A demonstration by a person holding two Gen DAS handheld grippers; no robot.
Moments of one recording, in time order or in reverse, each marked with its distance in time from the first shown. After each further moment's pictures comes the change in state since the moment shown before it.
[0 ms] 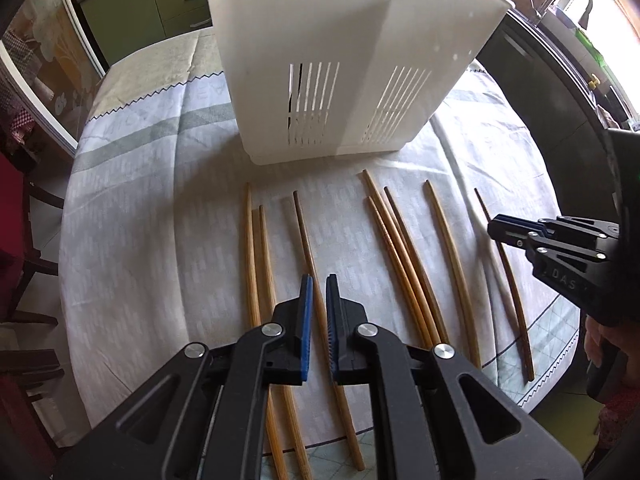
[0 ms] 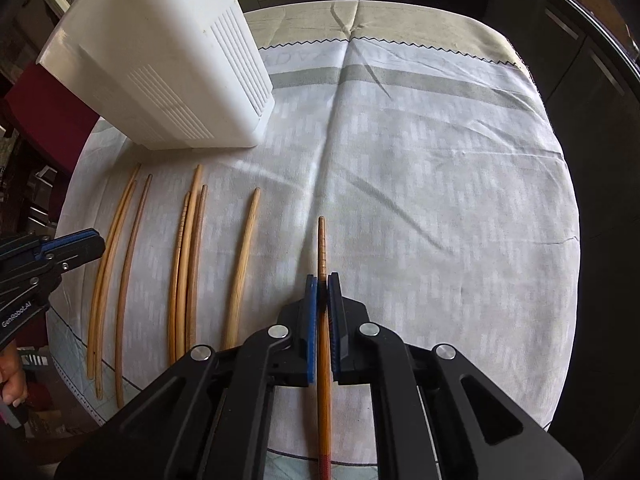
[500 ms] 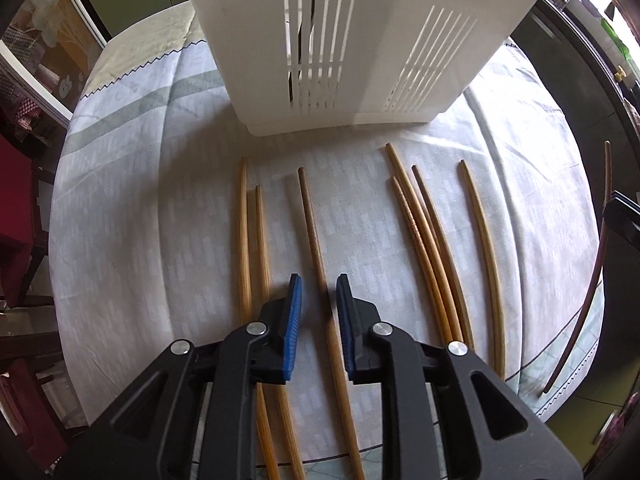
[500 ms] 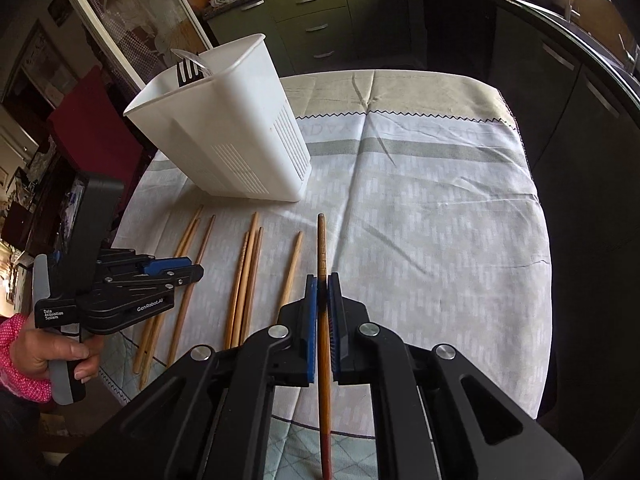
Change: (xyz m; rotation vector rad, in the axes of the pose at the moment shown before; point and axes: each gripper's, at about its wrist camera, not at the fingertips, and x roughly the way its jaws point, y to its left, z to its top) left arm 0.034 -0.004 0.004 -0.026 0.090 0.063; right arm -0.085 -0.004 -0.017 -0.024 -0.171 0.097
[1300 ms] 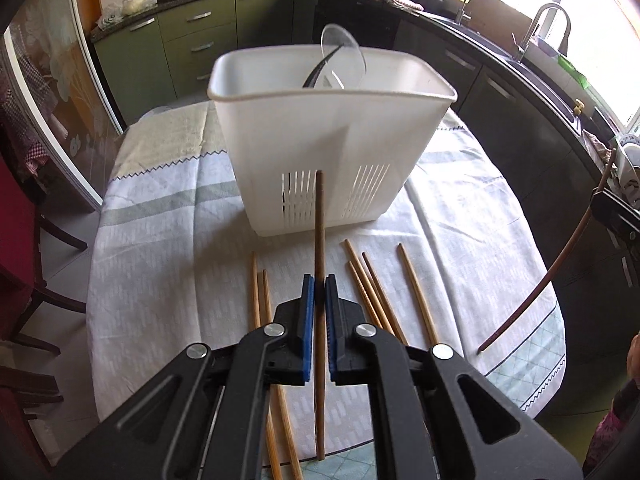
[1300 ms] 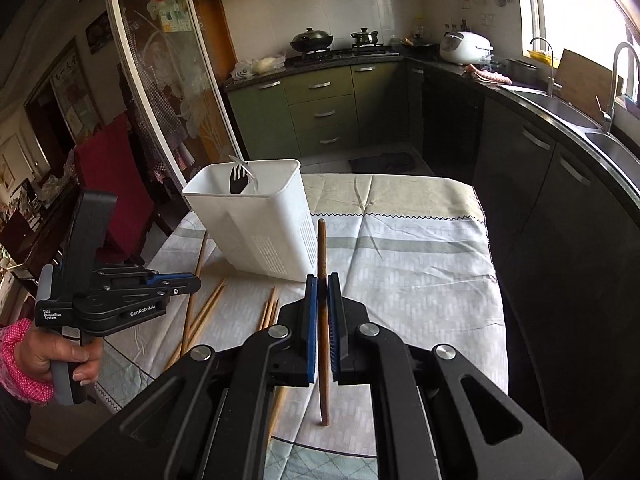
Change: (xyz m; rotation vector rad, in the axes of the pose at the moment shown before) left arm -0.099 0.001 -0.005 0.032 -0.331 -0.057; right arm -0.085 0.022 -0.007 -0.082 -0.327 -0.032
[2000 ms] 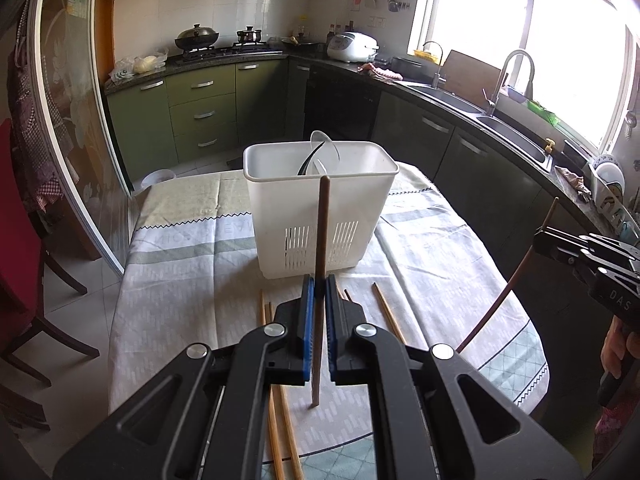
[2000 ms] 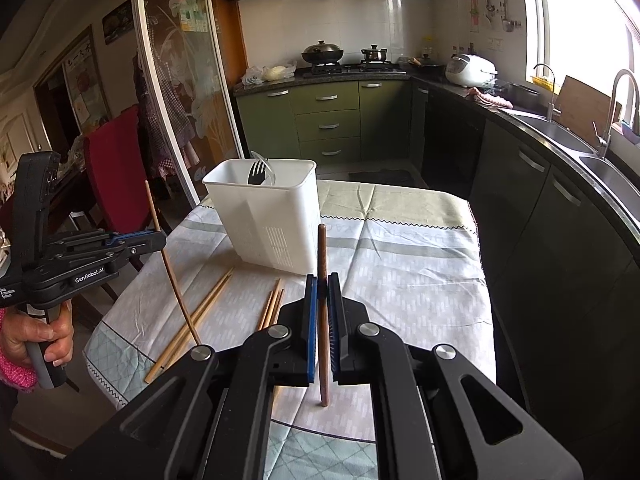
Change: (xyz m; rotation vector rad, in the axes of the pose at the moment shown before) left arm -0.077 -0.005 -0.035 0.013 -0.260 -0.031; right arm -0.029 0.015 -0.022 -0.066 -0.042 -0.017
